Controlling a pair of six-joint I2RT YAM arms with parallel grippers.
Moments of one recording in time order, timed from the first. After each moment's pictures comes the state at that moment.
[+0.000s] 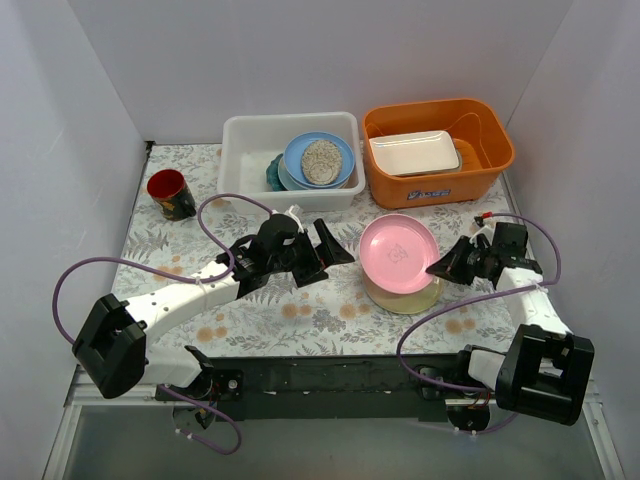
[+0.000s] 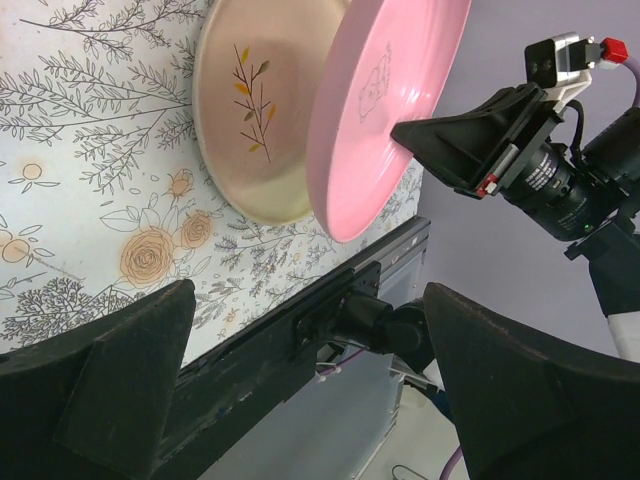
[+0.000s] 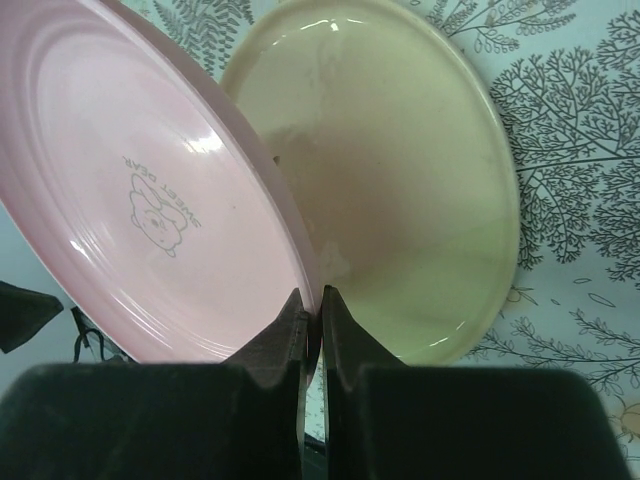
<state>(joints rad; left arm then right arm) -0.78 1.30 0.84 -0.11 0.21 -1.16 -0.21 1.15 0.60 -0.44 -0.66 0.35</state>
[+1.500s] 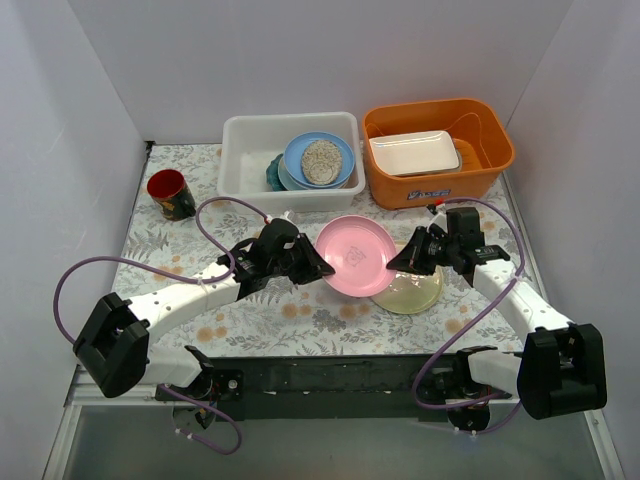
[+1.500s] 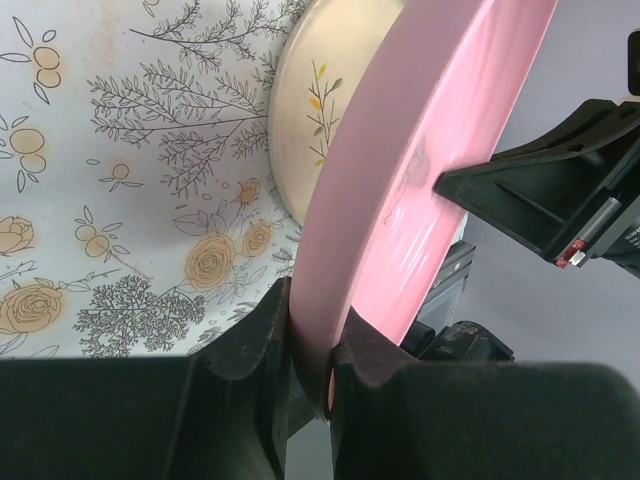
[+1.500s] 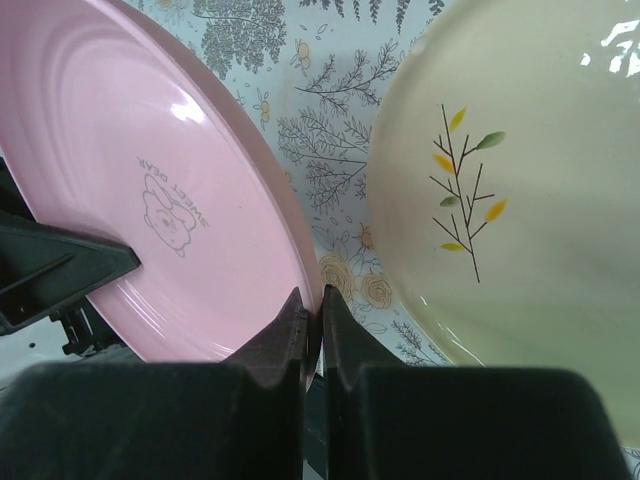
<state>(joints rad) -0.78 1.30 0.81 -0.16 0.14 -1.15 0.21 1.17 0.69 -0.35 -0.63 0.60</state>
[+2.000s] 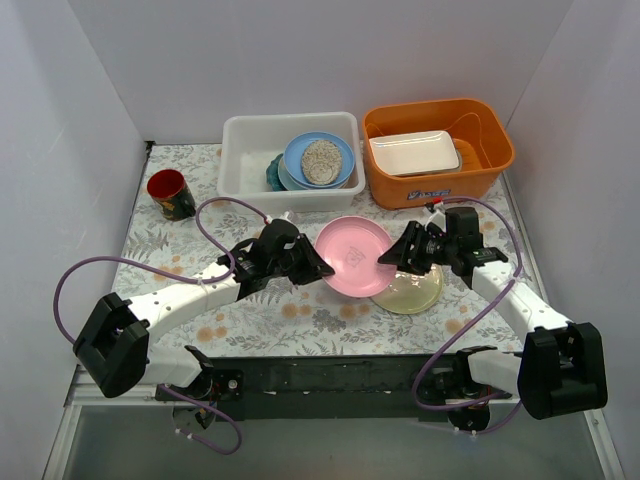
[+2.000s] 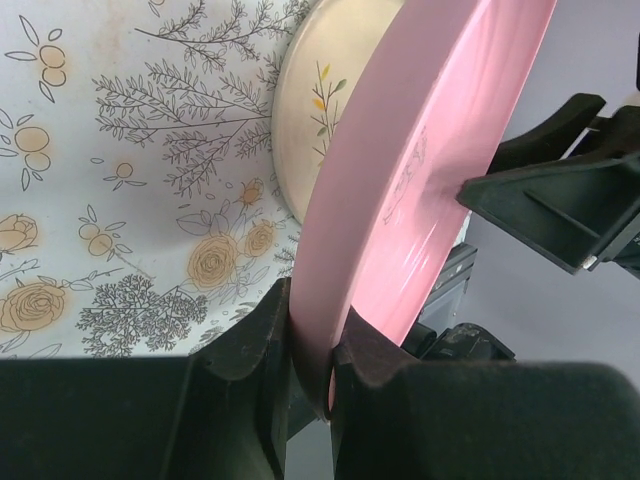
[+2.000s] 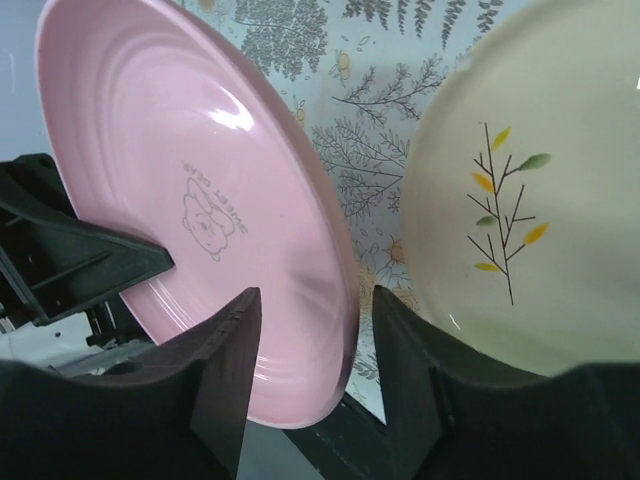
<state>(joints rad) -0.78 1.30 0.81 -0.16 0.13 -1.15 0.21 1.17 0.66 -0.26 -0.66 0.64</state>
